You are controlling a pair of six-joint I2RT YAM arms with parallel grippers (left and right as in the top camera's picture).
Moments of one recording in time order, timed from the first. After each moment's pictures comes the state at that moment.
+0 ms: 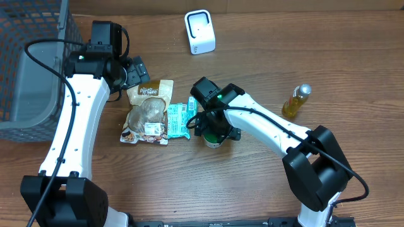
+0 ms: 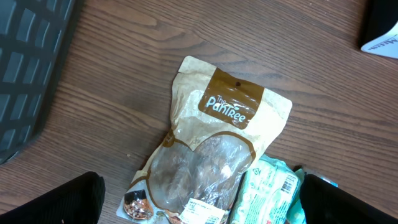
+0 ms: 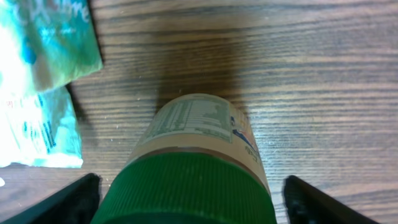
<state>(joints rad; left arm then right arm) -0.06 1.68 1.58 -1.06 -0.09 -0.47 0.70 1.94 1.43 -1.00 -0.06 0.80</state>
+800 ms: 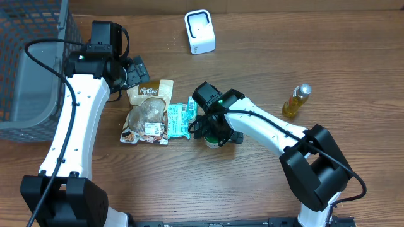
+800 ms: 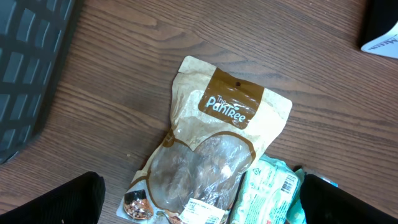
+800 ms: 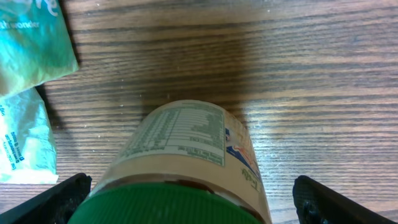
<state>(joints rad) -0.06 1.68 1.58 -1.06 -0.09 -0.47 0.70 1.94 1.35 -0.92 -0.06 0.80</state>
